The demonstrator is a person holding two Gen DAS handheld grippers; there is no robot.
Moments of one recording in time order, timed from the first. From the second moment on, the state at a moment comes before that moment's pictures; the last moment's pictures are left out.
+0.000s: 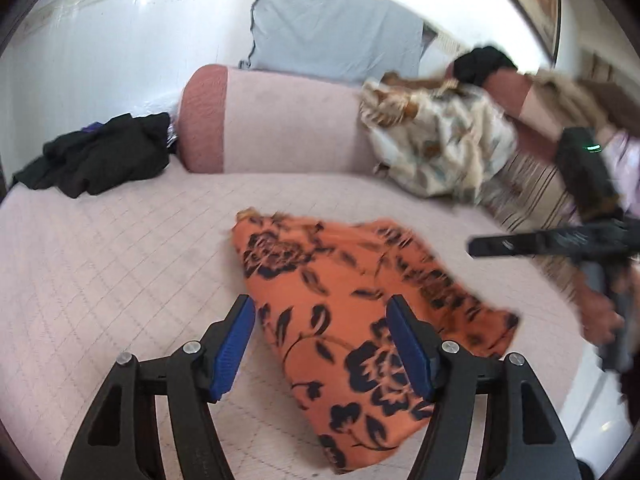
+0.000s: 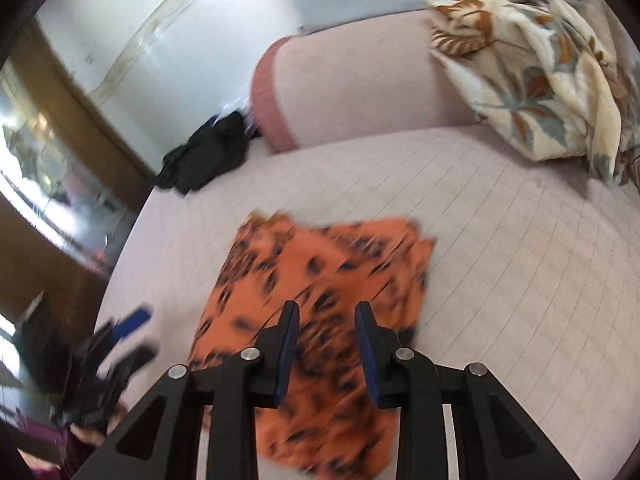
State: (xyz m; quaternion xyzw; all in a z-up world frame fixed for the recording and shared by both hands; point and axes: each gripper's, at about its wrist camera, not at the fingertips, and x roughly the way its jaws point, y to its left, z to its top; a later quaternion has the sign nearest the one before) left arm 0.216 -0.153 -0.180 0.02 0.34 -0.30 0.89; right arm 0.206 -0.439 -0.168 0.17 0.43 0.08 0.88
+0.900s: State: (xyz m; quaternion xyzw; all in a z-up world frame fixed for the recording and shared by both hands) left arm 0.215 -0.166 -0.260 0.07 0.49 -0.28 0.82; right arm 0.315 -0.439 -0.230 0.18 0.48 -0.07 0.86
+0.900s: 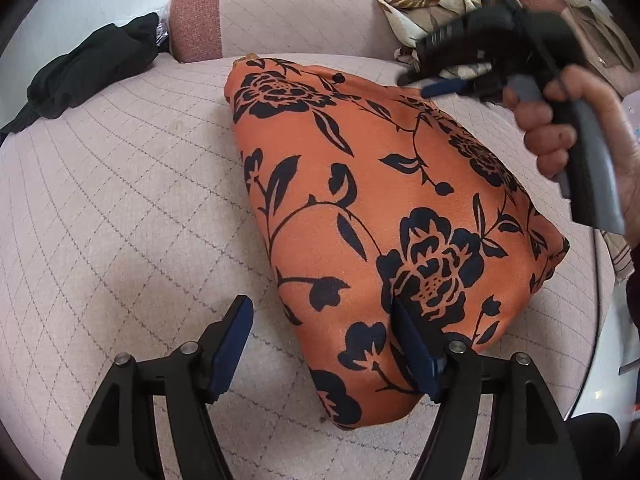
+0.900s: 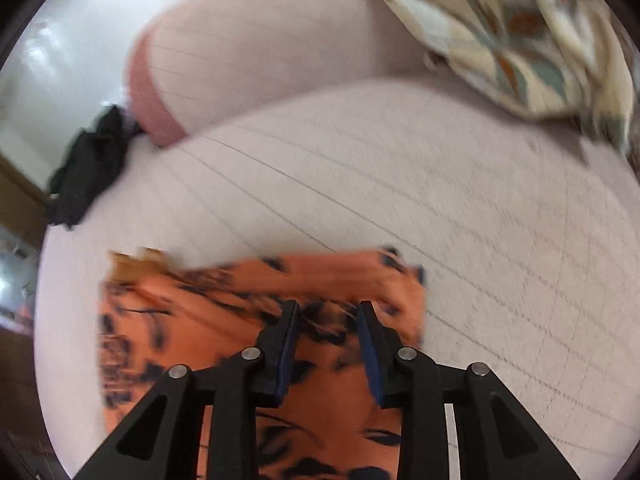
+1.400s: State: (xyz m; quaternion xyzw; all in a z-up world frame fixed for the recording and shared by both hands) left arm 0.198 -0.162 -0.259 0.10 0.46 -0.27 0.84; right arm 0.364 -0.339 -0.254 0.19 0.51 0.05 0.84
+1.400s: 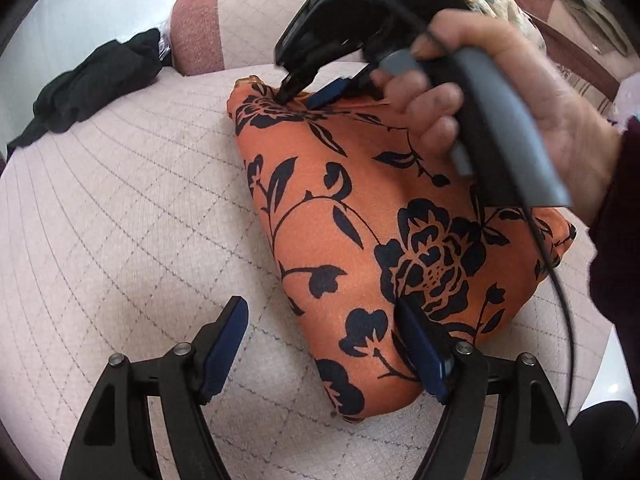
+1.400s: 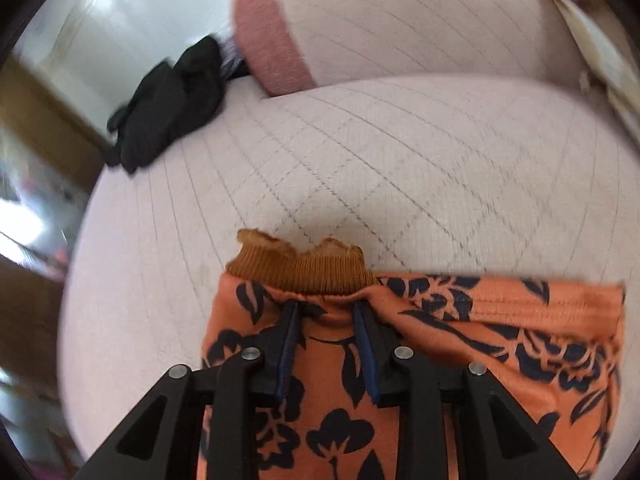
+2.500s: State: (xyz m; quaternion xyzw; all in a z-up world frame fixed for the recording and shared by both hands) left arm 0.188 -0.159 -0.202 0.09 0.40 -0.25 0.88; right arm 0.208 -0.404 -0.241 0.22 0.45 -0.08 0.86
